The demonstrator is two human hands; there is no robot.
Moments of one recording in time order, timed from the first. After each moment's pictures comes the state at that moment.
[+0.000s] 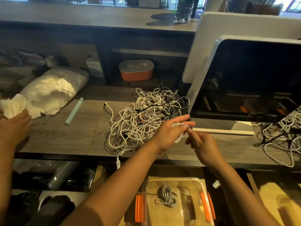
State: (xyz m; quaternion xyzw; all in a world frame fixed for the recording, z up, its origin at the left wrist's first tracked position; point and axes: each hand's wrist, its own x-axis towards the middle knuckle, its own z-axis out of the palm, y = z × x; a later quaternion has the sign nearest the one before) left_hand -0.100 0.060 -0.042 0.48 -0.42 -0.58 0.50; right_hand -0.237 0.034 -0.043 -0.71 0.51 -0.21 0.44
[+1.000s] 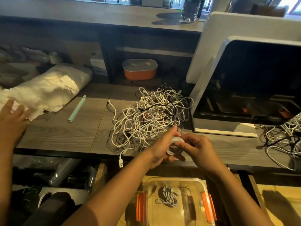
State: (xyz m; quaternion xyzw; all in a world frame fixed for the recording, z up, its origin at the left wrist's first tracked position) left_hand -0.091 0.087 -0.060 0.54 -0.32 -0.66 0.42; right_hand -0.230 0.044 -0.047 -0.73 0.39 -0.22 0.52
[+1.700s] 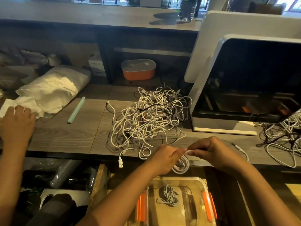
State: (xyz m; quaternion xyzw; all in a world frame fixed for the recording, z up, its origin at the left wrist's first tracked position) left_hand -0.102 0.096 -0.088 0.63 -0.61 -0.40 0.28; right_hand -0.262 0.022 -0.031 -0.84 0.36 -0.02 0.40
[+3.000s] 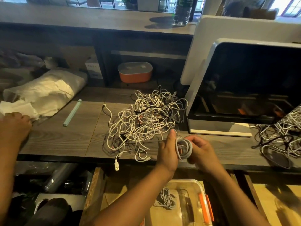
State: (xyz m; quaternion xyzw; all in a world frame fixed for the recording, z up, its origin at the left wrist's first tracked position) left_hand -0.145 0.079 -0.086 0.57 -0.19 -0.51 0.62; right_hand -0.243 0.046 -0.049 -0.57 0.42 -0.28 0.65
